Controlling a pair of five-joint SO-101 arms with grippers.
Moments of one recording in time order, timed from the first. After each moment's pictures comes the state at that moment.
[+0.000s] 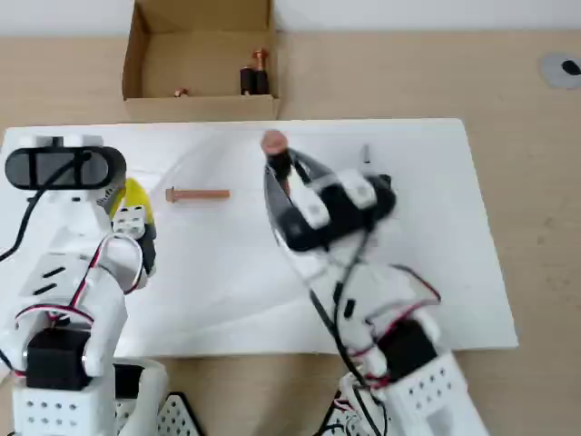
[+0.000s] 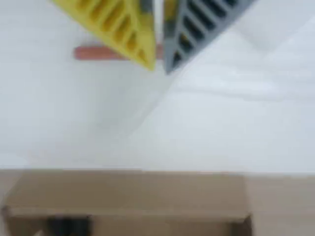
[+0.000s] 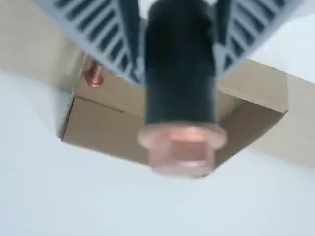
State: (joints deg) left arm -1.7 -75.3 47.7 60.1 -7.0; right arm -33.0 -72.0 62.9 20.3 -4.5
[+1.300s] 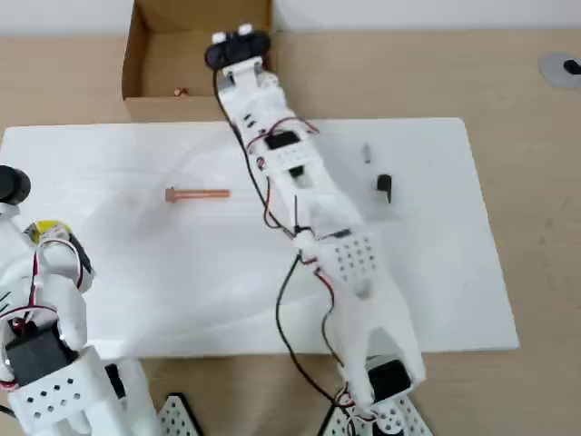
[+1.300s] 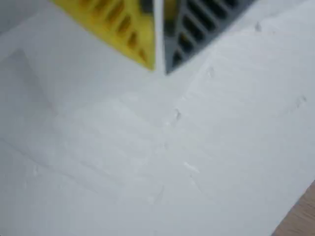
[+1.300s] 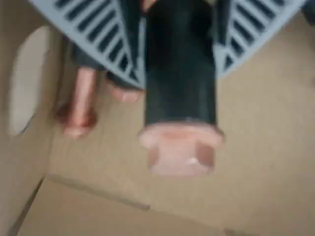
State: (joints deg) left arm -29.6 -75.5 56.7 60.4 -7.0; right arm -25.3 61.4 -37.3 2.8 -4.6
